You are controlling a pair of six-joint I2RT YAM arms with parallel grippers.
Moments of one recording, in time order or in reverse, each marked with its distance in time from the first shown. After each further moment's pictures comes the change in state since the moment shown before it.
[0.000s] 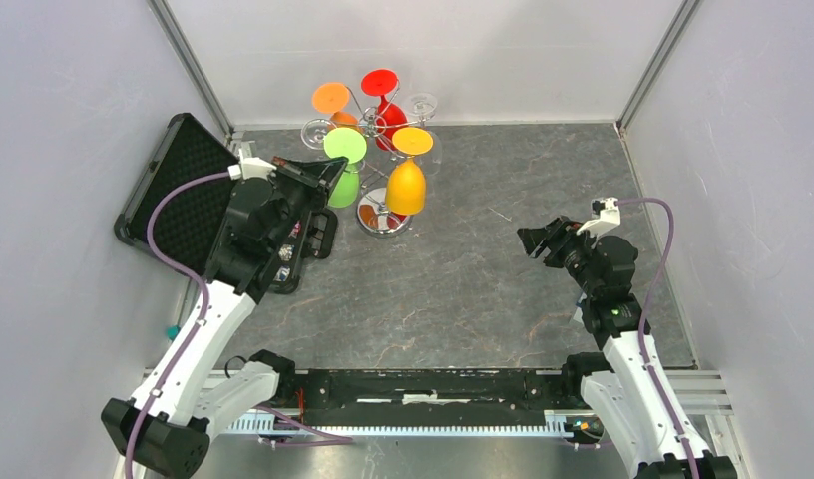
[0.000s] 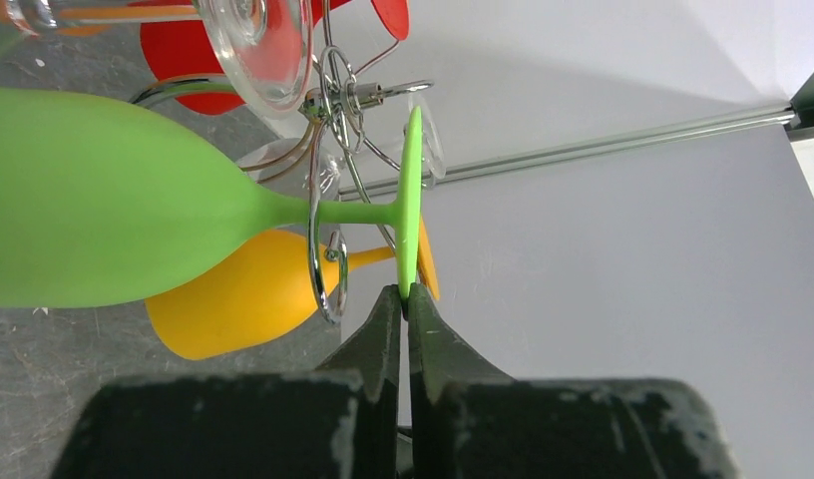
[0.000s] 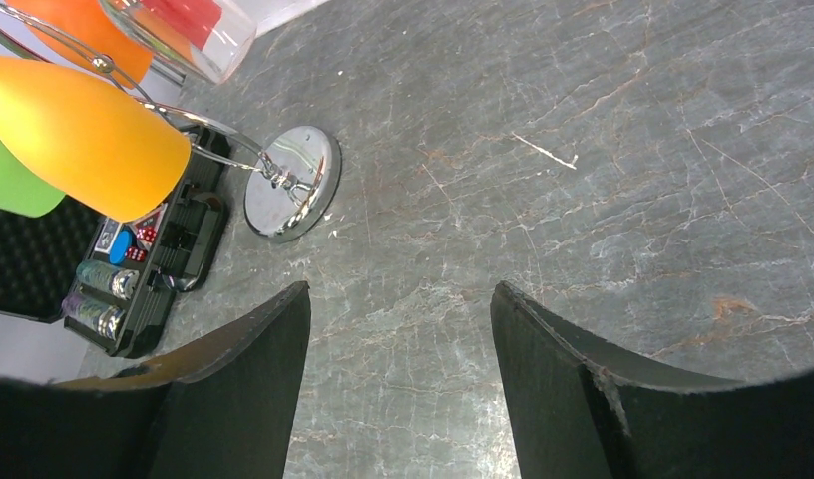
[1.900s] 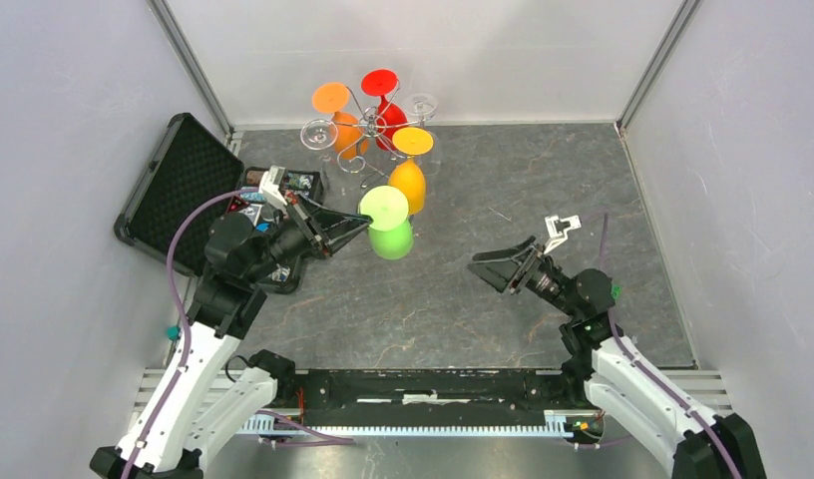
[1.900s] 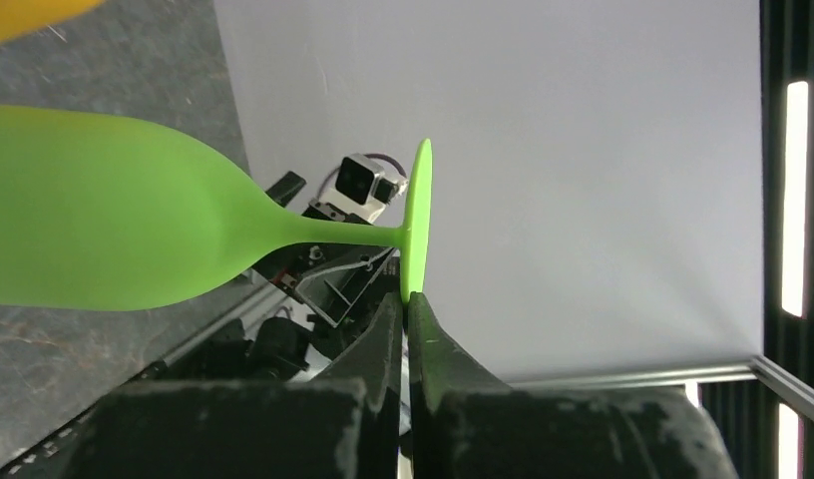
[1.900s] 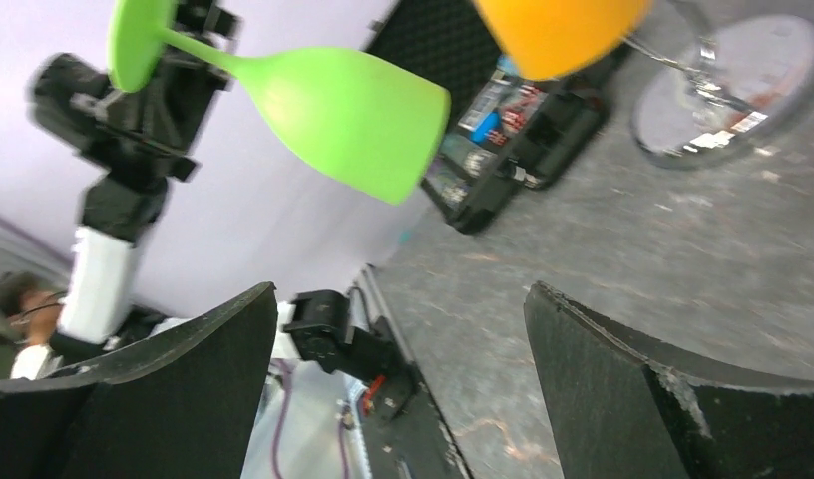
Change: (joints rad) left arm -0.011 -0.204 -0.079 -0.096 0.544 -0.085; right arm 0.299 0.033 -0.225 0.621 -0.303 0.427
